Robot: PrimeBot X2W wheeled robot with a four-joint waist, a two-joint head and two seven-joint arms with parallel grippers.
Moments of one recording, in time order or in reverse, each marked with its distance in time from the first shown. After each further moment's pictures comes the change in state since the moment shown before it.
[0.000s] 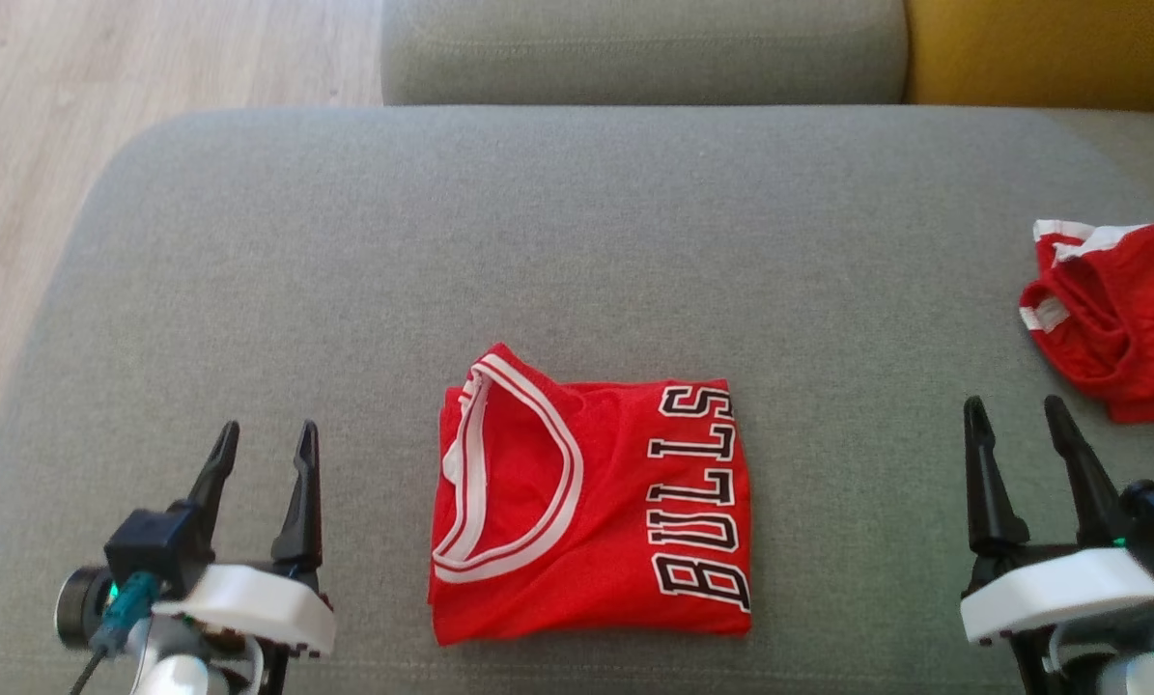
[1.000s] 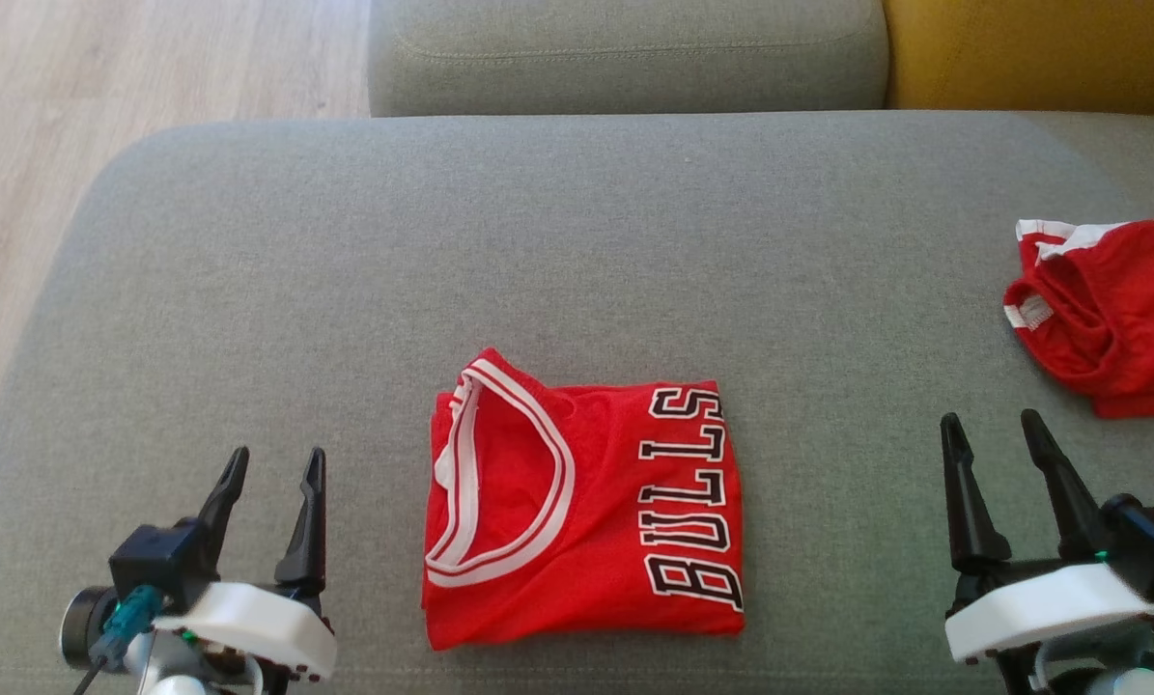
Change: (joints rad) left arm 0.049 0.025 -0.024 -0.022 -0.038 -0.005 0.035; right arm 0.049 0.000 0.037 -0.042 -0.001 0.000 0.020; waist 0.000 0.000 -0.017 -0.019
